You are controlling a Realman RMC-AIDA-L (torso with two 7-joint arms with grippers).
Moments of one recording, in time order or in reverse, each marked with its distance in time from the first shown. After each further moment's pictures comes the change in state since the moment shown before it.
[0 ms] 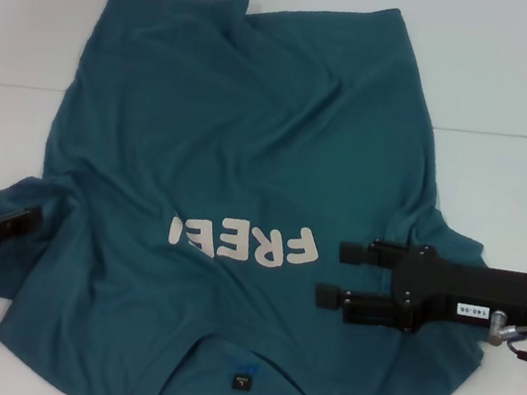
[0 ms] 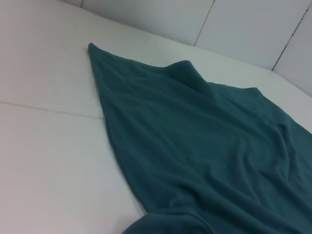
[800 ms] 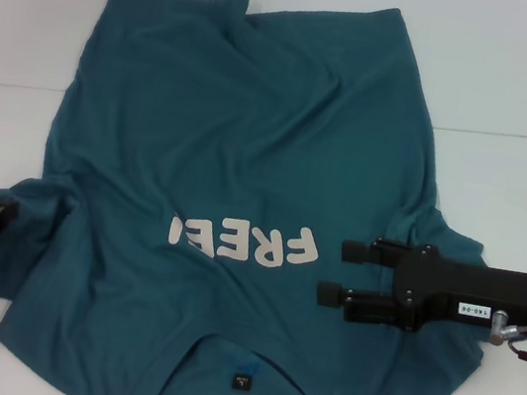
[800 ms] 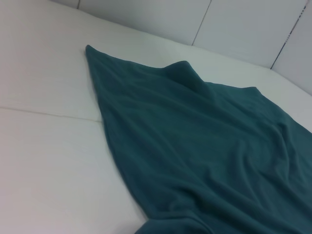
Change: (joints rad) left arm -0.001 0.001 0.010 0.011 0.001 -0.005 -0.002; right arm -0.003 0.002 0.011 0.000 0.000 0.000 -0.004
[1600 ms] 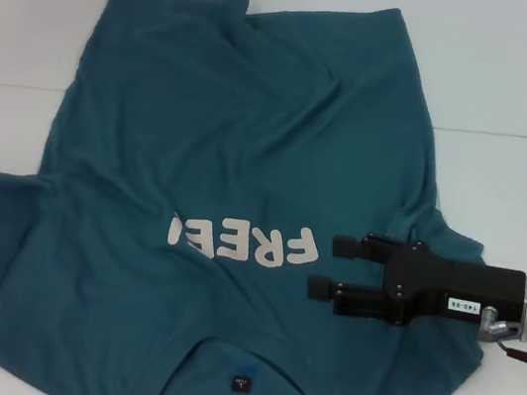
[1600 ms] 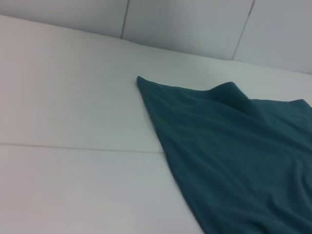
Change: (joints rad) left arm 0.016 0.035 -0.030 0.101 0.041 -0.026 -0.036; right arm 0.010 0.015 0.015 0.012 0.002 0.008 0.004
